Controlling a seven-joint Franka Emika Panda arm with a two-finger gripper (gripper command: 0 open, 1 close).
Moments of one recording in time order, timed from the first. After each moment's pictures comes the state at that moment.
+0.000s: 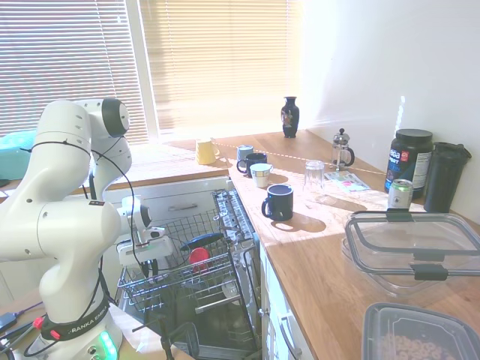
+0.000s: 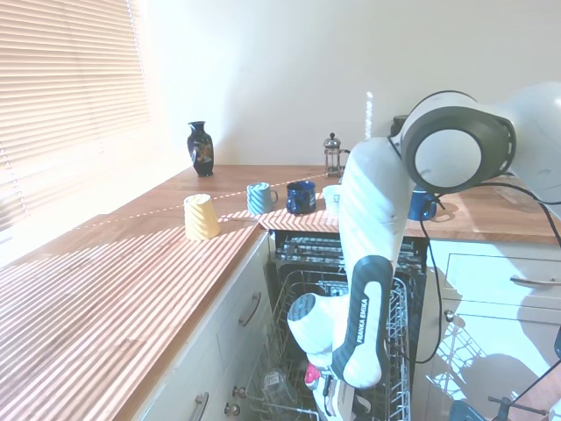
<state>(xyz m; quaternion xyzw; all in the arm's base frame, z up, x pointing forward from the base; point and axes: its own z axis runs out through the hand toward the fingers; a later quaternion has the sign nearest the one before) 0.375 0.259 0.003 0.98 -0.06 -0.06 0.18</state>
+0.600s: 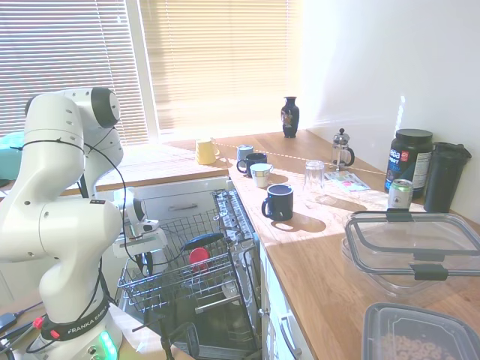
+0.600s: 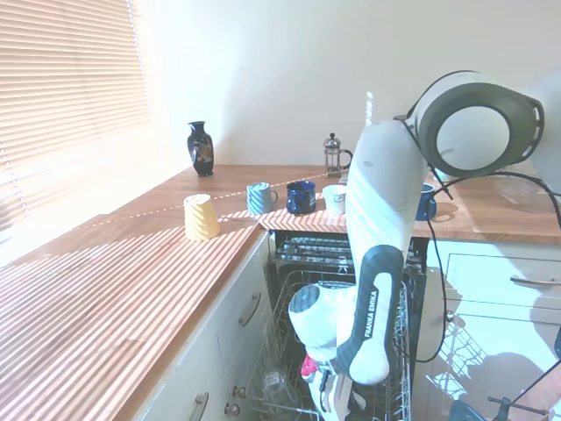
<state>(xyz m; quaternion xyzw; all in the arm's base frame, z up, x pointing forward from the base) 0.360 0.270 0.045 0.98 -0.09 -0.02 0.15</state>
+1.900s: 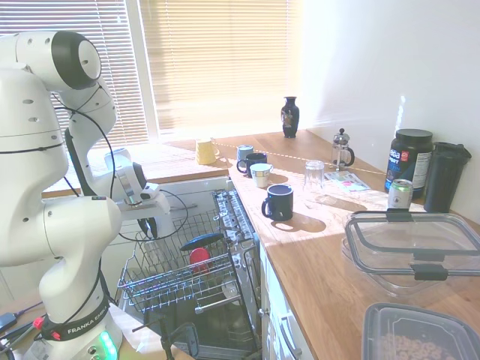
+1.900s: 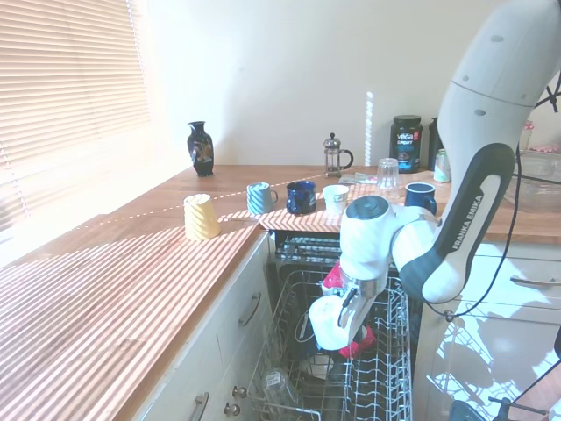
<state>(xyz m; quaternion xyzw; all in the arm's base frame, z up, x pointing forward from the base) 0.344 0.206 0.218 0.98 -0.19 0.11 0.04</state>
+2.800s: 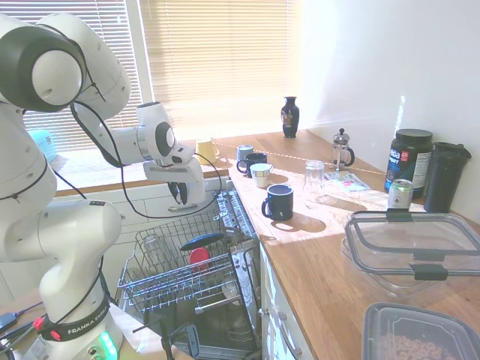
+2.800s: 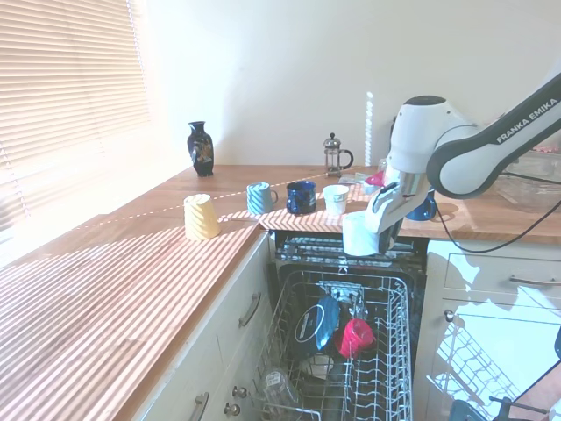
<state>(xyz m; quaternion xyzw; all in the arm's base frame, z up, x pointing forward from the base) 0.388 0.055 0.369 0.95 -0.29 0.12 -0.04</state>
